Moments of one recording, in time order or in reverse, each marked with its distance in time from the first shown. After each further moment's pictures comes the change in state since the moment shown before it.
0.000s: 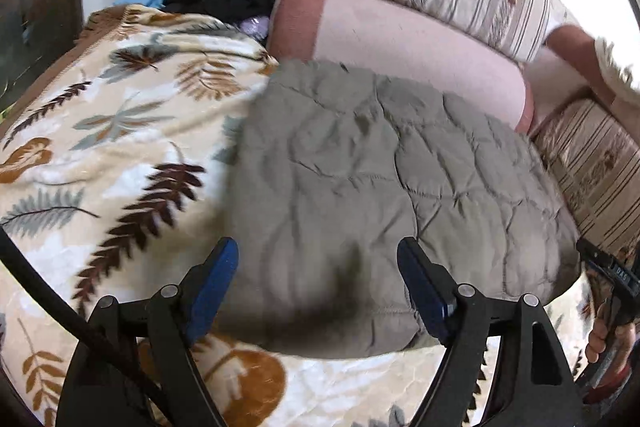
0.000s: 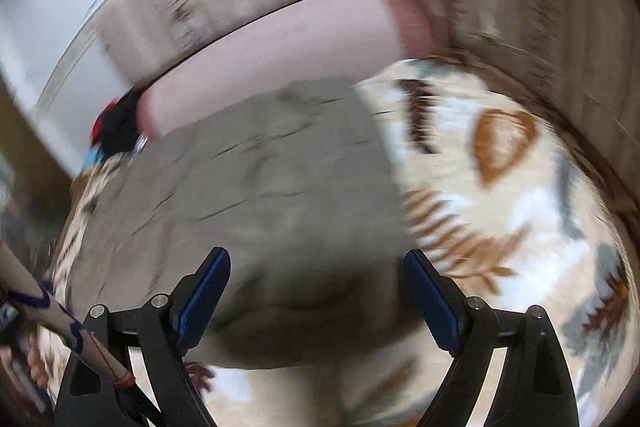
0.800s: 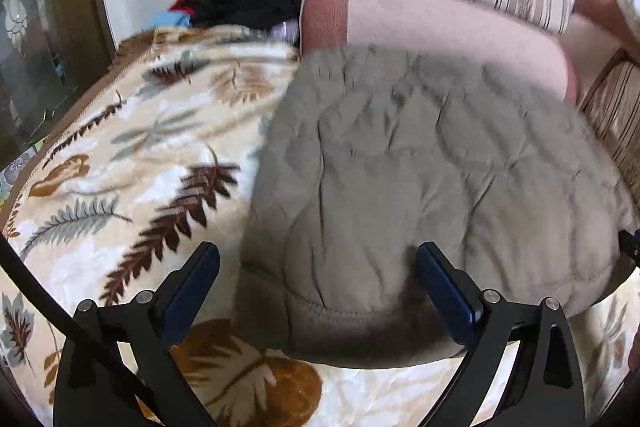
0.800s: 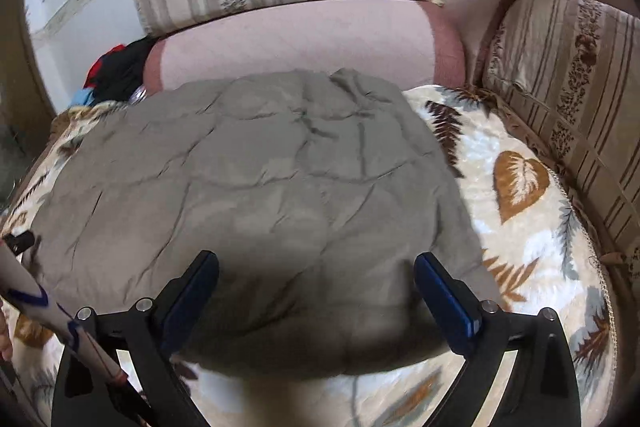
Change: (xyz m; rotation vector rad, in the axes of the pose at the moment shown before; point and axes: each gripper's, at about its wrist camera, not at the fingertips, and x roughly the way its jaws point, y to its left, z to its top) left arm 0.019 -0.006 -0.023 0.078 -0.029 0.228; right arm 0.021 0.048 -0.026 -0.199 -0.004 -0.130
